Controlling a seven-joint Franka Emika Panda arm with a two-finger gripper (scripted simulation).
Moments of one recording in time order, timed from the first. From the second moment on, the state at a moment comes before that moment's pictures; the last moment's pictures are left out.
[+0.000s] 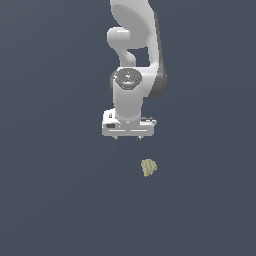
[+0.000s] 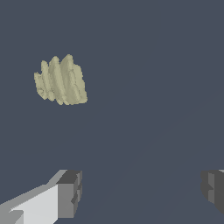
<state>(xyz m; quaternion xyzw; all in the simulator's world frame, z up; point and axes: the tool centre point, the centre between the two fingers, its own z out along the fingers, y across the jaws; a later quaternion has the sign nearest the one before) -0.010 0.000 0.145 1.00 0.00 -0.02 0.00</state>
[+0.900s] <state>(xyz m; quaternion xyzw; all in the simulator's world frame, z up) -0.004 -0.006 0.142 1.00 0.01 -0.02 0.01</state>
